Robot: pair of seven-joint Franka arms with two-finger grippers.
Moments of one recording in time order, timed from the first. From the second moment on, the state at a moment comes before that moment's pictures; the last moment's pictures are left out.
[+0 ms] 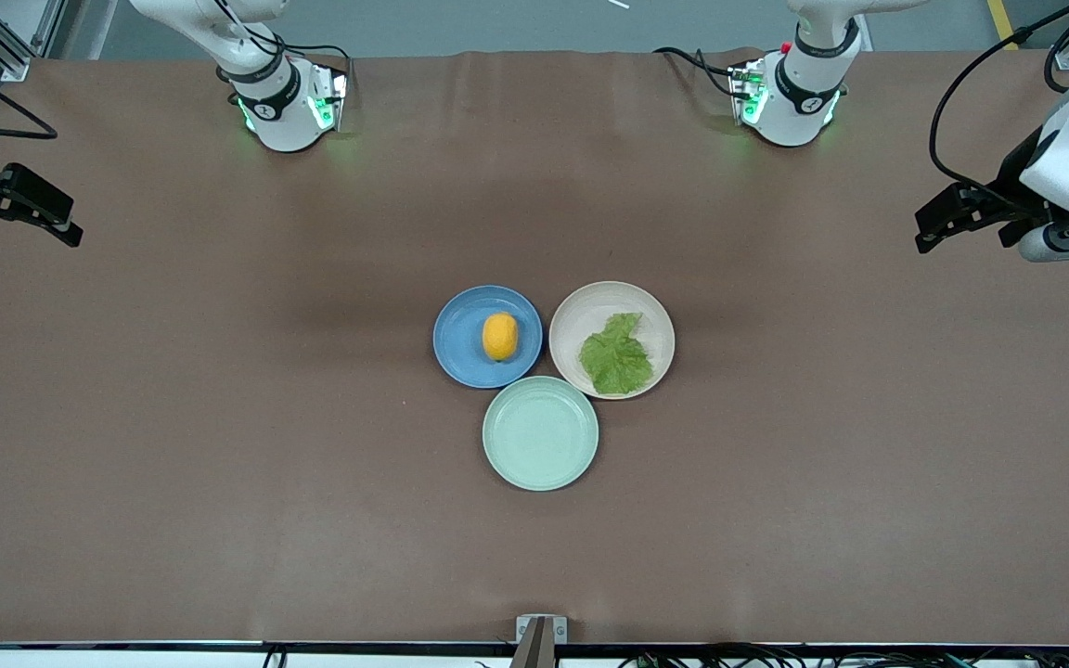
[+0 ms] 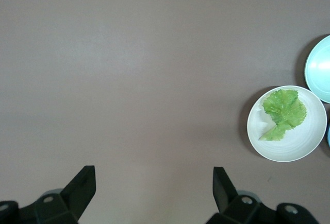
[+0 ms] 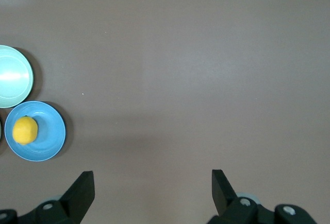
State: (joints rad) left arm 0.08 -0.05 -0.19 -1.64 0.01 1.61 -0.17; right arm -0.01 -0.01 0.02 -1.46 0.02 1.52 0.02
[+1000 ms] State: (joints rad) left arm 0.05 0.05 -0.32 -1.68 0.01 1.71 -0.54; right arm 0.18 0.06 0.03 -1.46 0.03 1.54 0.15
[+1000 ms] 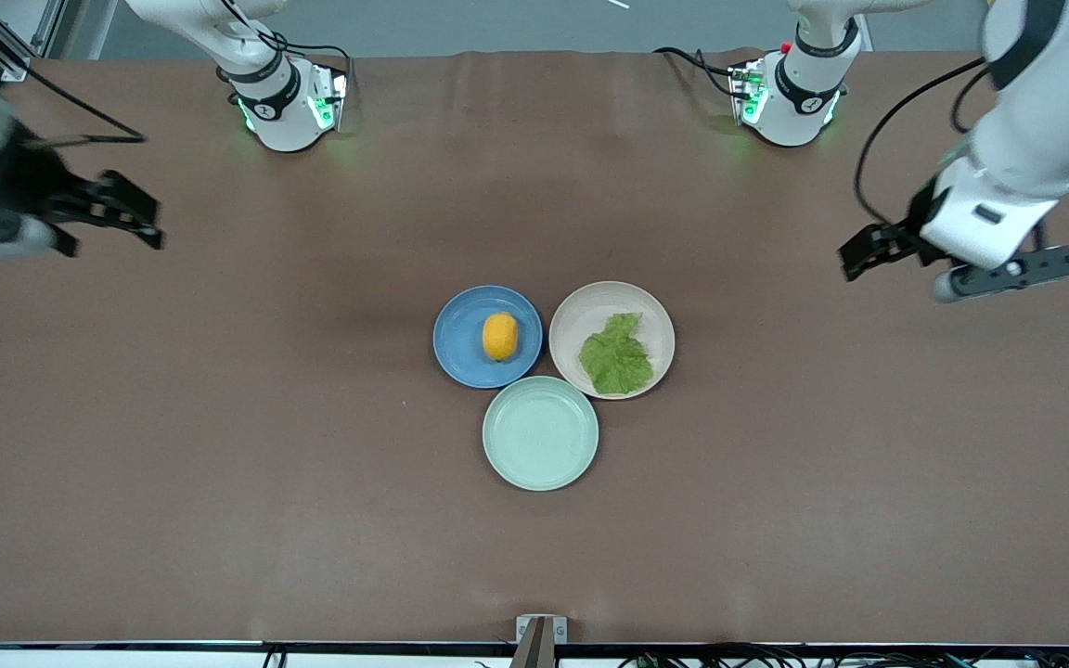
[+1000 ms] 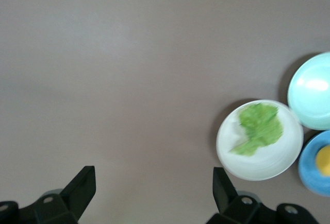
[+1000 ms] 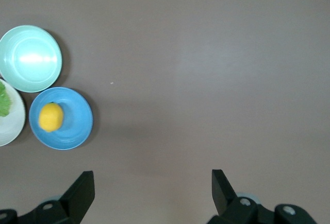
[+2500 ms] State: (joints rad) left arm -0.20 0.63 -0.45 -1.79 0.26 2.27 -2.12; right arm 0.68 0.66 0.03 -1.54 0.11 2.15 0.58
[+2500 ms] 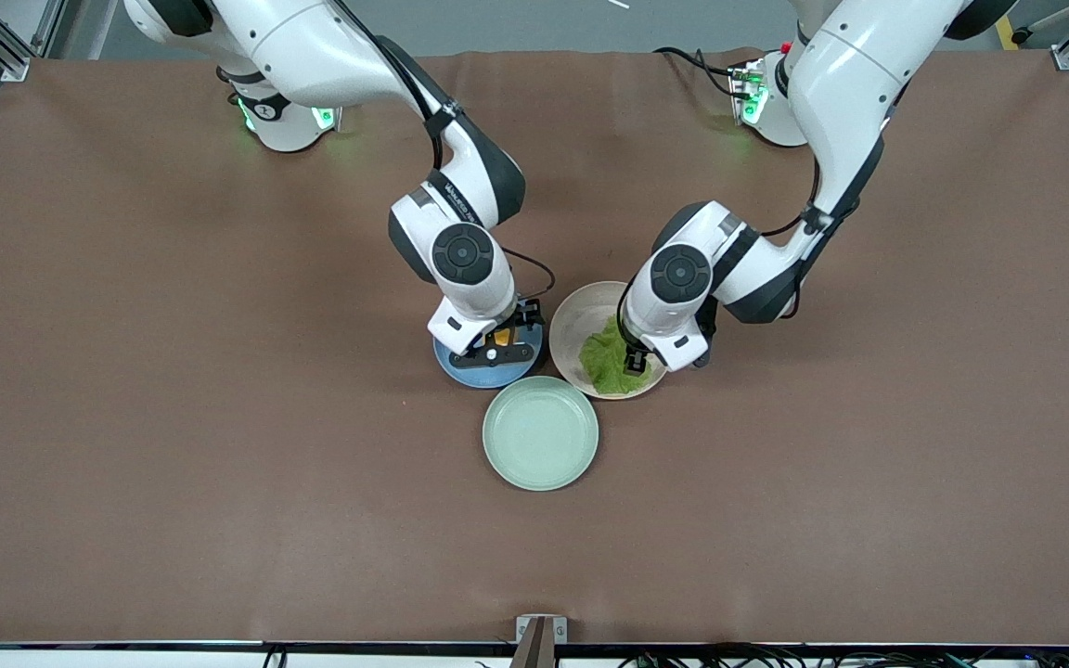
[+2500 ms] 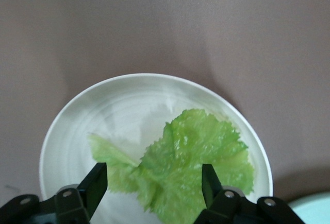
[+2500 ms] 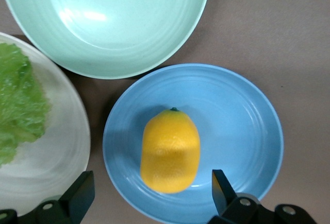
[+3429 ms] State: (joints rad) left arm -0.21 0.68 -0.45 -1.74 0.37 2.28 -2.19; right arm 0.68 0.74 0.02 -1.59 0.11 2.26 0.59
